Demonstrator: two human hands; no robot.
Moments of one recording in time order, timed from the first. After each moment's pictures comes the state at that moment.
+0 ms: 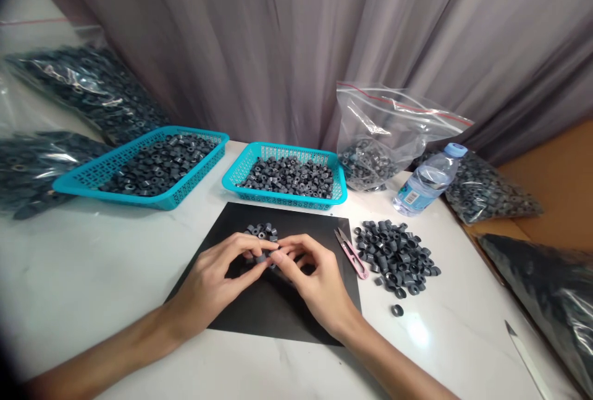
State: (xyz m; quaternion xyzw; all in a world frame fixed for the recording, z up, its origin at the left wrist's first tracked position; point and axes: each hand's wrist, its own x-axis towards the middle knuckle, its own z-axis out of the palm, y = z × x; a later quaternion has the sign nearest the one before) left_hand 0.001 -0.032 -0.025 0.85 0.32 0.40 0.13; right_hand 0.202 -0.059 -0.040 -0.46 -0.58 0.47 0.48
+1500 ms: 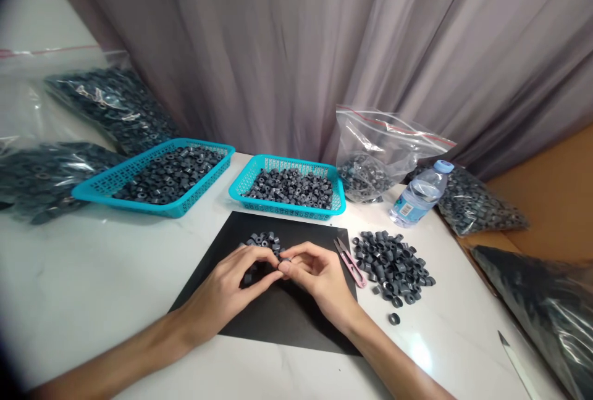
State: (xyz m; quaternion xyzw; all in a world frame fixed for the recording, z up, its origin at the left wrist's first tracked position) left_hand 0.006 -0.036 -0.027 0.86 0.32 0.38 0.12; right_hand 0.206 -0.050 -0.047 -0.42 -0.53 0.54 0.50
